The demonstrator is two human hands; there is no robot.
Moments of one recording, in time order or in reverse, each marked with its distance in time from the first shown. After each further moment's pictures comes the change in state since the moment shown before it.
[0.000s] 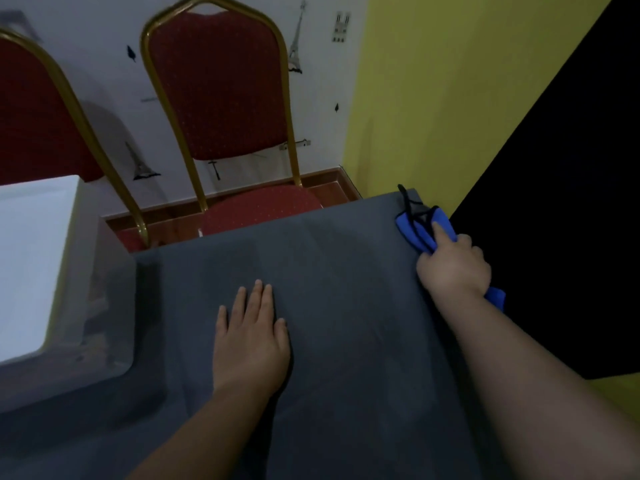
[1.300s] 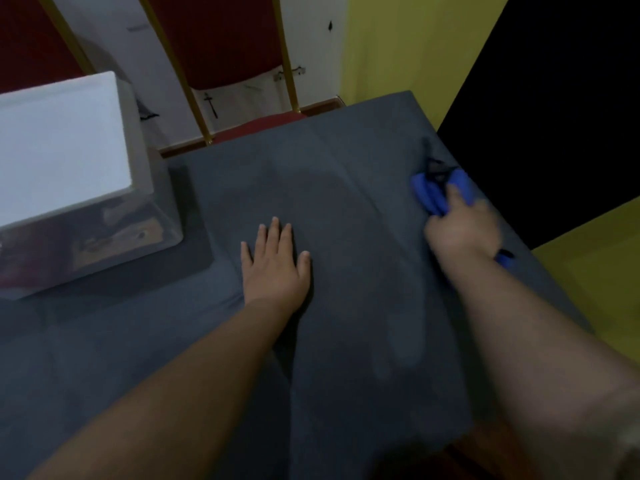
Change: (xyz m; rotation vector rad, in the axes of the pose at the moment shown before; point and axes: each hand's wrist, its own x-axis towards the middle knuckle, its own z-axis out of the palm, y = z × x) left_hand -0.087 -0.017 0.006 -0.016 -0.072 0.071; right_hand -0.144 0.049 0.006 0.120 0.009 0.121
